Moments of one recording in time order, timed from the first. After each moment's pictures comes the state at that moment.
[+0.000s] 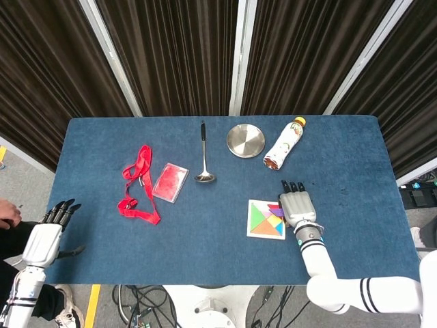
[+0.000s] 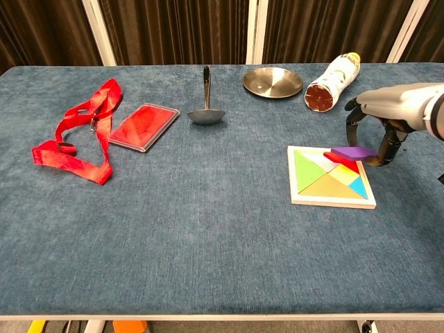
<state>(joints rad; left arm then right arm) -0.14 -1.33 0.01 -1.38 1.52 1.41 -0.13 0.91 -1.42 0.10 -1.88 -0.32 1.24 -0.92</state>
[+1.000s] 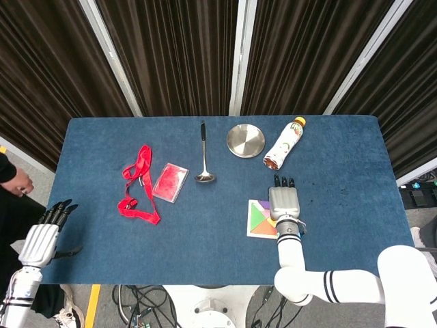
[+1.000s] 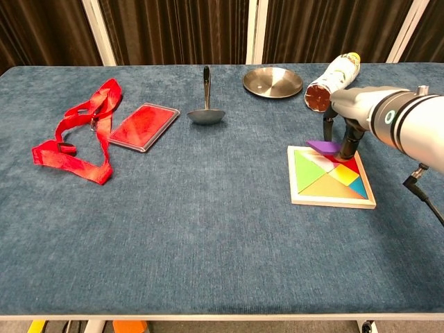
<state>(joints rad) -0.14 -1.33 0.01 -1.32 1.53 1.41 -0.20 0.96 -1.66 0.24 -1.72 -0.20 1.39 -1.01</state>
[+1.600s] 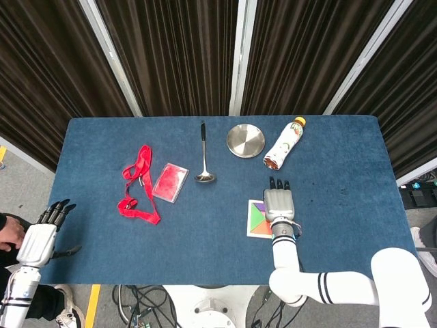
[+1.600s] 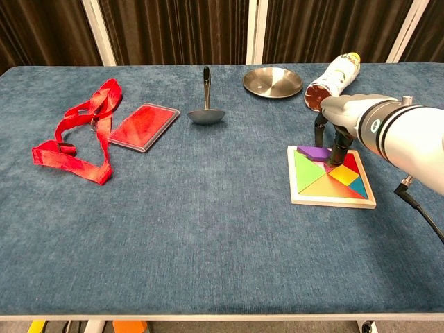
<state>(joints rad) -0.13 -1.33 0.01 -1.31 1.53 1.41 -0.22 0.95 -1.71 0.26 -1.68 -0.21 1.38 -1.03</state>
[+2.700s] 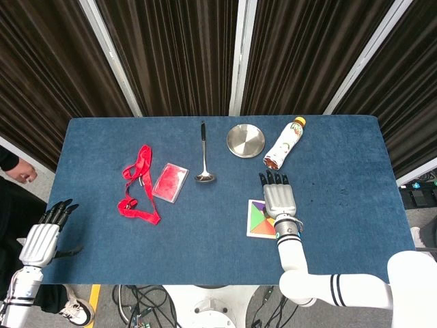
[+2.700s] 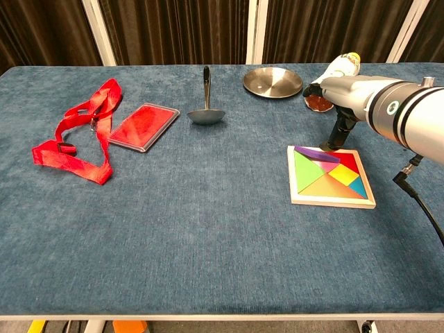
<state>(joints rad) -0.14 -1.34 0.01 -1.32 1.53 1.41 -0.20 0.89 -1.63 0.26 -1.75 -0.36 1.32 -0.95</state>
